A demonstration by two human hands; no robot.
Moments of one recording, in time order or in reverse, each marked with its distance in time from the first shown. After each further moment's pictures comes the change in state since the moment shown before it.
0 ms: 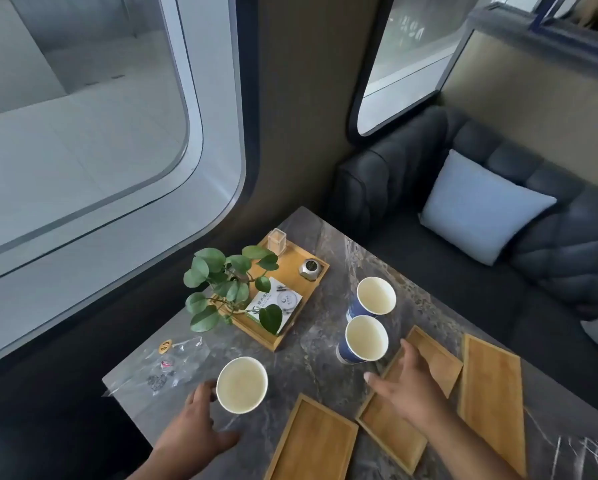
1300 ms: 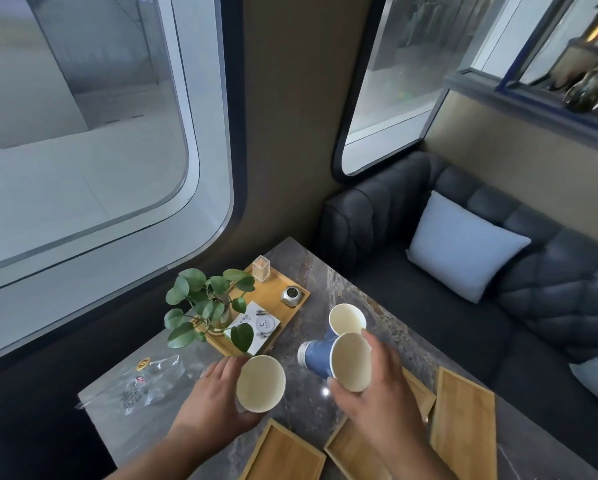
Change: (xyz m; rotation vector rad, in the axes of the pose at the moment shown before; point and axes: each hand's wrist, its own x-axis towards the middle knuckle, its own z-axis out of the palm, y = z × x) left_hand -0.006 0.117 0.003 0.164 0.374 0.466; right_hand -0.057 -0.043 -0.048 -0.024 0.340 -0.590
